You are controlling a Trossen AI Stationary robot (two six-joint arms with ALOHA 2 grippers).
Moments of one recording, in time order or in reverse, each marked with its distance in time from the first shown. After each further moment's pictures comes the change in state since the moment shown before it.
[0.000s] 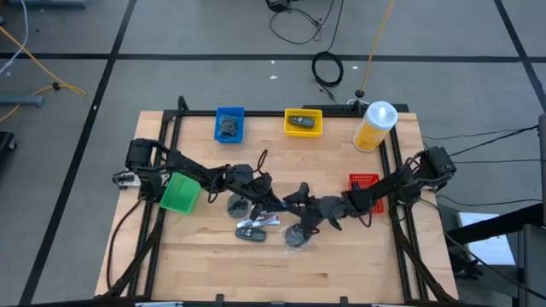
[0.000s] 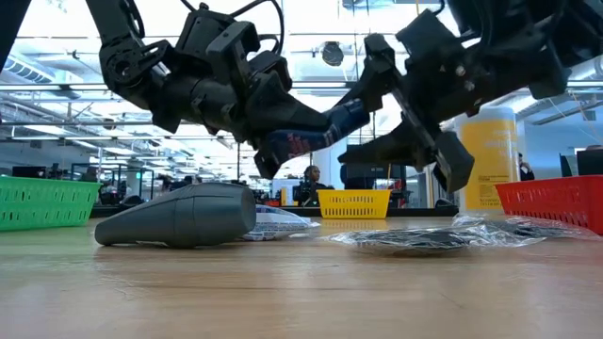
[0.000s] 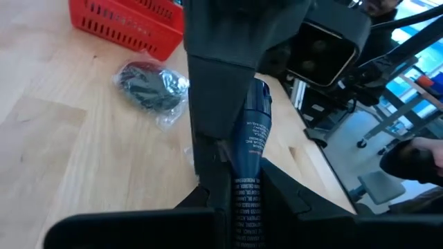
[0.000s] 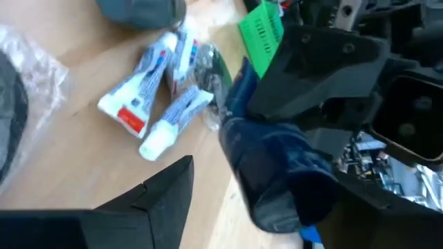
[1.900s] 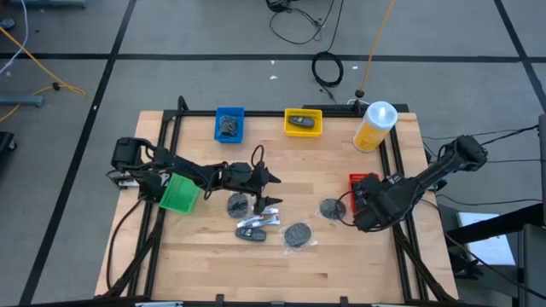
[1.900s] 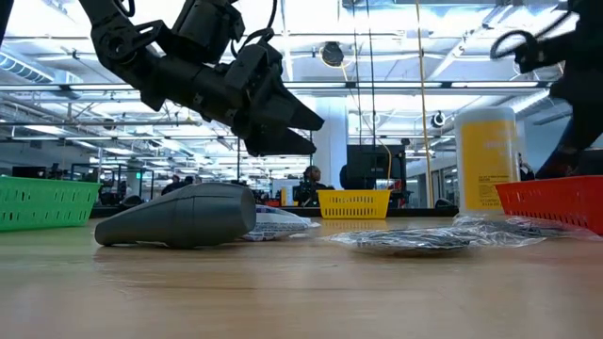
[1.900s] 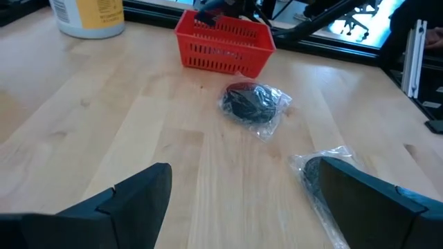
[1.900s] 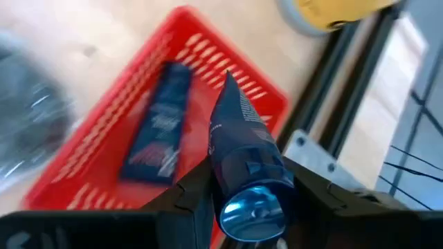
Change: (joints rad) left arm -0.005 -0.120 0.000 -0.210 -0.343 0.266; right arm 0.253 -0.376 0.245 -2.277 -0.024 2.507
